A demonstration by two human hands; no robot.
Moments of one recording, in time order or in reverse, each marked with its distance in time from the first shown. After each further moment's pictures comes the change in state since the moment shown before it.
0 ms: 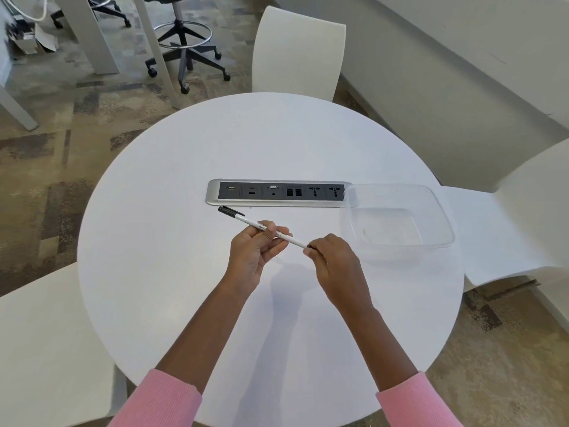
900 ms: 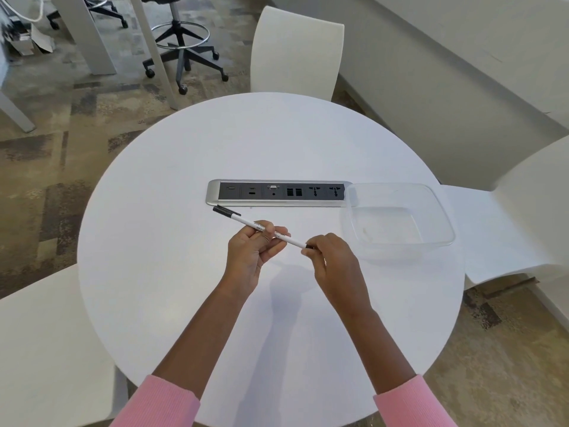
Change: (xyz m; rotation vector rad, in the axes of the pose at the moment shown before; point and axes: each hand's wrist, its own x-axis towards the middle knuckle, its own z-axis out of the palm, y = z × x) left_hand -0.004 0.003 -0.004 0.024 -0.011 0.039; right_hand -0.001 -0.008 0.004 0.009 0.040 0.008
